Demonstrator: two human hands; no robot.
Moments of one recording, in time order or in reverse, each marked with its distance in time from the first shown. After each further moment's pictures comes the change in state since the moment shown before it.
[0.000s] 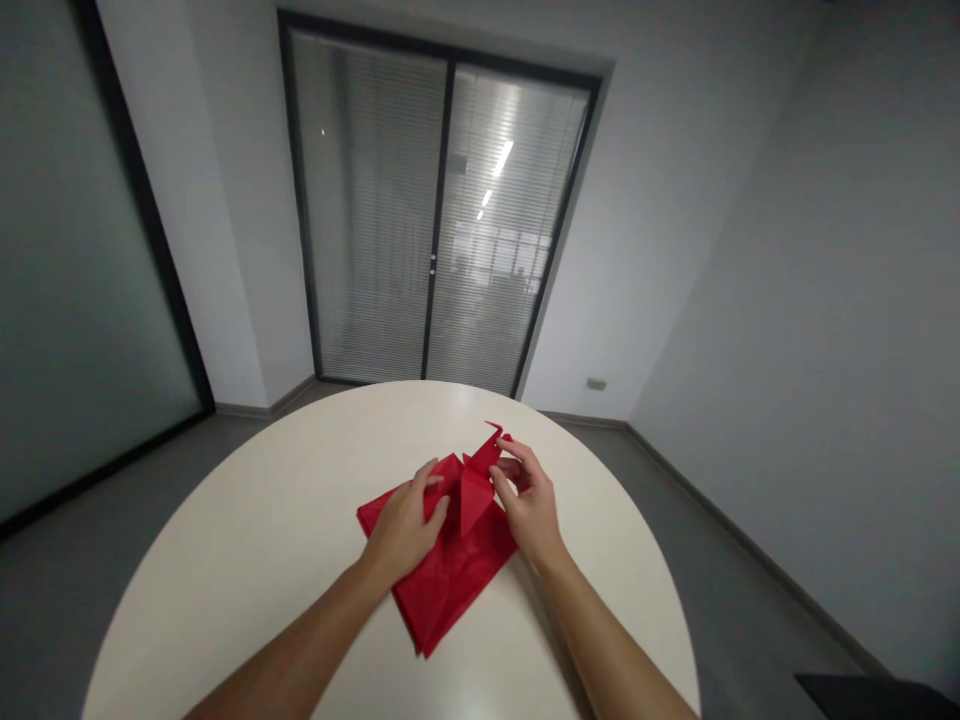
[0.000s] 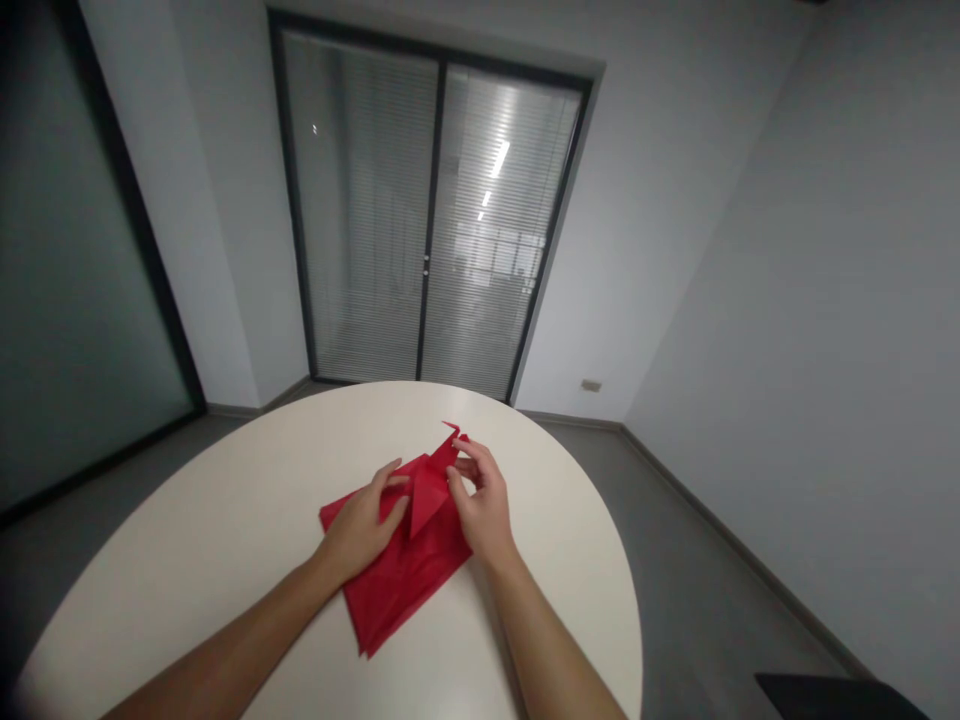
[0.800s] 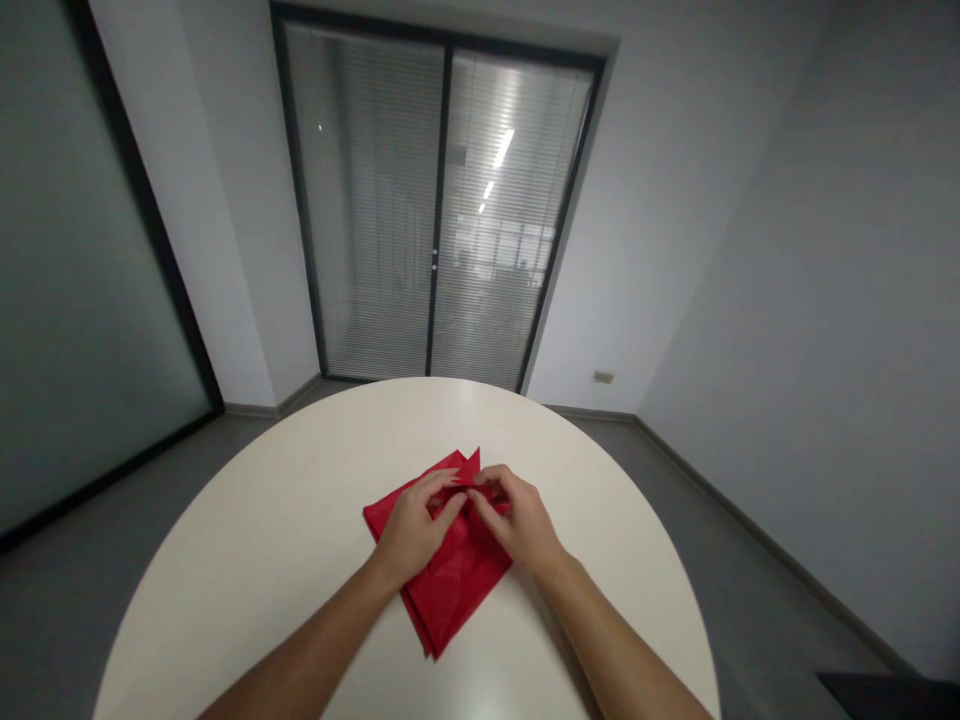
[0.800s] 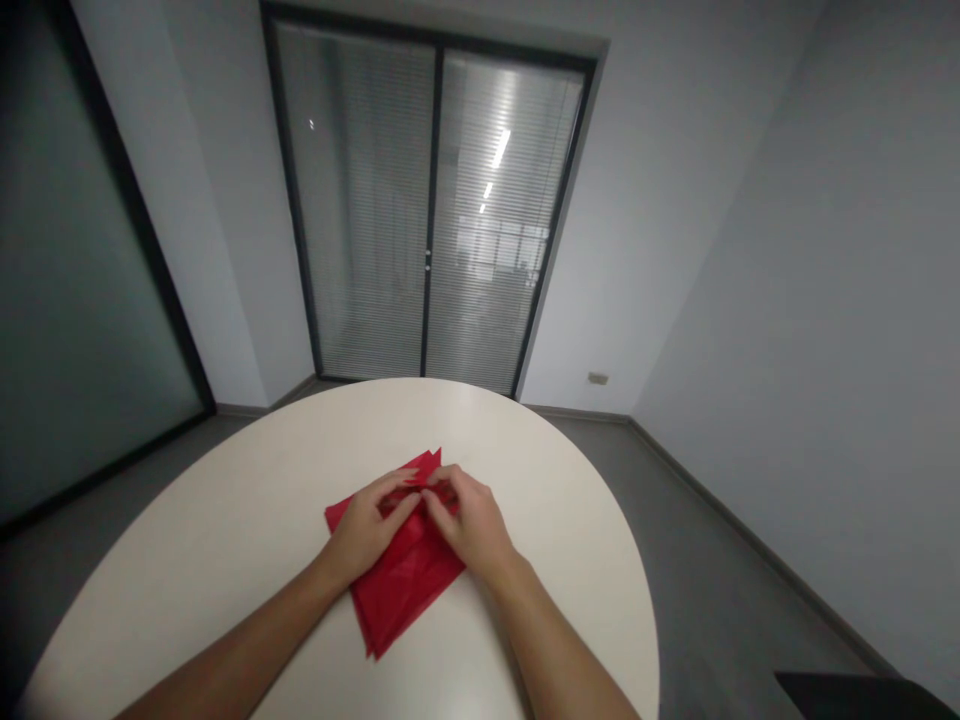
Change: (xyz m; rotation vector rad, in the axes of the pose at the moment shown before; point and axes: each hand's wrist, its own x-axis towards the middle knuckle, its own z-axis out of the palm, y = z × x) left_hand 0.012 0.011 -0.003 -0.313 0.015 0.041; right_hand -0.005 0.001 0.004 -0.354 -0.346 -0.064
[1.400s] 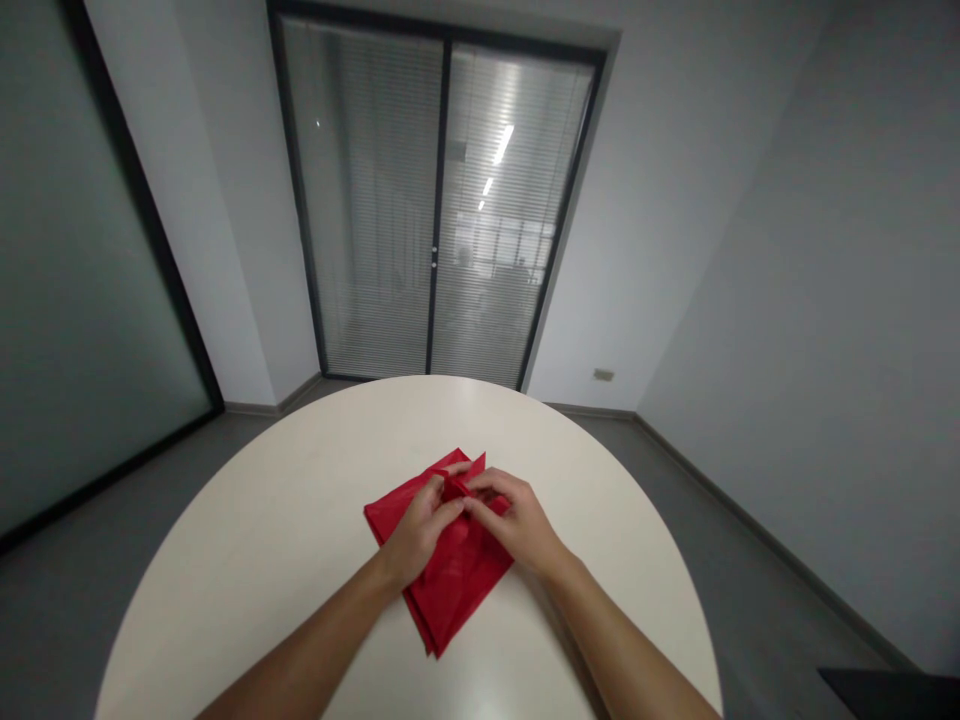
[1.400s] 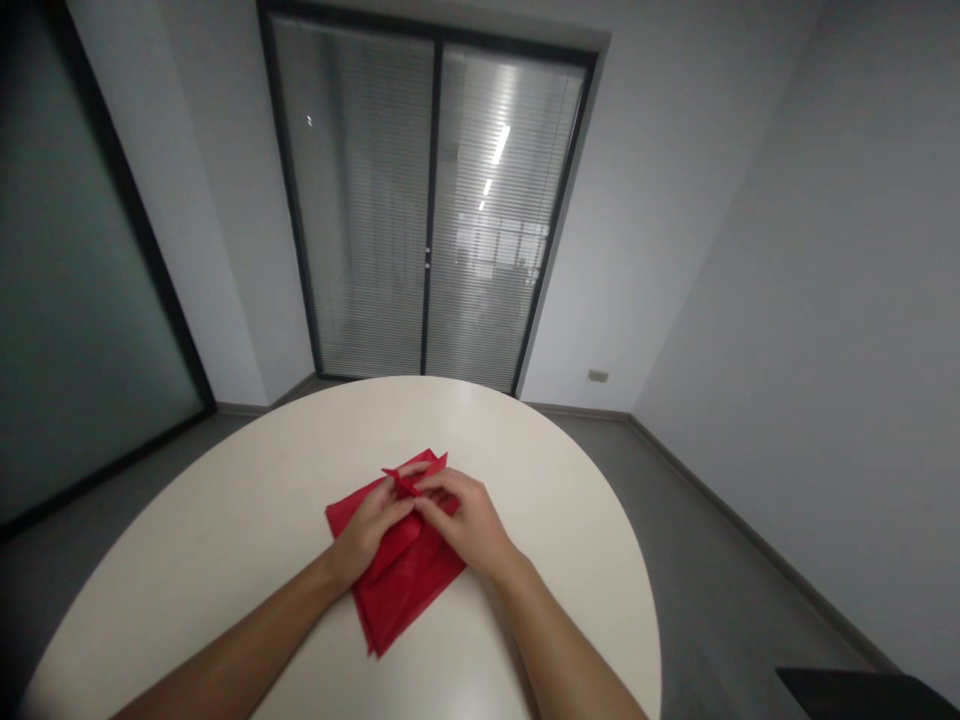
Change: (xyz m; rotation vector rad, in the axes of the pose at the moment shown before) left_hand -0.005 0.010 0.004 -0.556 -0.154 -0.122; right_hand 0.005 -0.009 0.000 0.151 -0.077 0.021
